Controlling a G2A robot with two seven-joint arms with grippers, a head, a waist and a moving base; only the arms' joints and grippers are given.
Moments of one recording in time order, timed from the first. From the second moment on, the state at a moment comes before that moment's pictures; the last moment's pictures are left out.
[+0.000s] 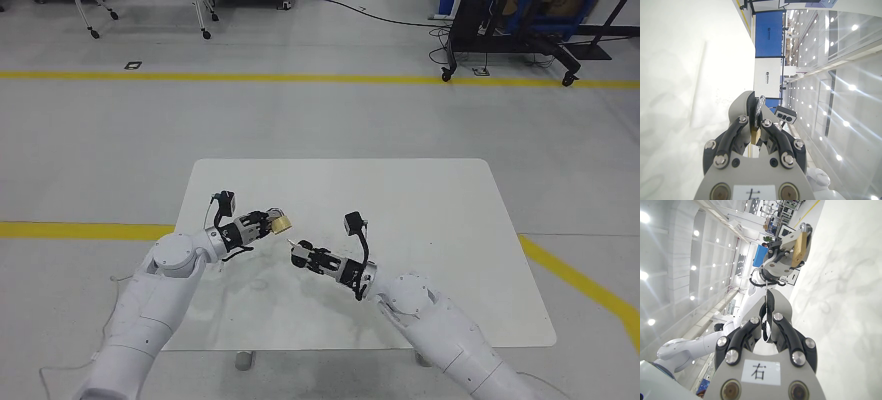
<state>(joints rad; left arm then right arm) 1.04 -1.17 -1.16 -1.08 -0.39 -0.11 -0.86 -1.22 -1.27 0.85 -1.35 0.21 -0.36 0.47</state>
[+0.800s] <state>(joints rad) 1.07 -1.17 -1.16 -1.12 -0.38 -0.07 -0.83 -1.17 -1.33 0.79 -1.22 0.14 -0.36 0.29</state>
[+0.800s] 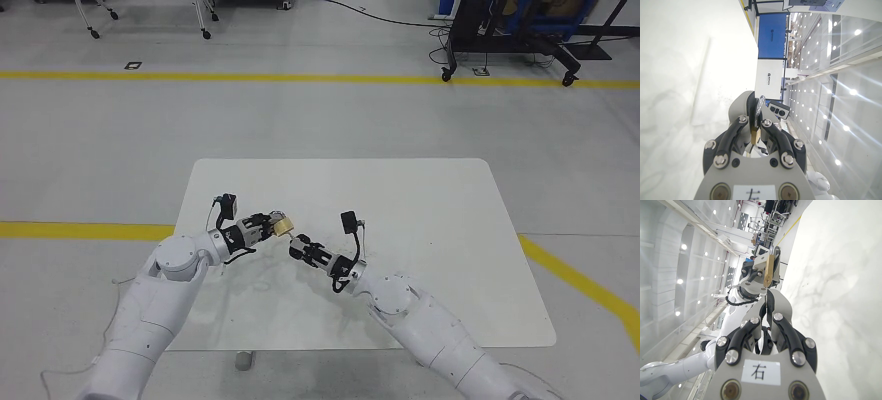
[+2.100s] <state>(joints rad) 1.07 -1.17 -1.15 -1.13 -0.37 -0.07 -0.87 -1.19 -1.35 0.85 -1.24 0.00 -0.36 0.24</state>
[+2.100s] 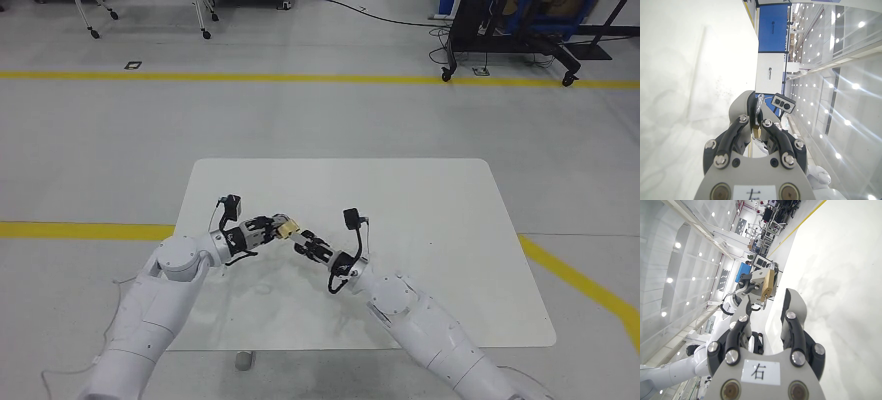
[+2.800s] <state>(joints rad) 1.00 -1.20 -1.14 -0.97 -0.68 0.22 -1.04 -1.33 -1.31 0.99 -1.50 -0.02 -0.63 0.23</state>
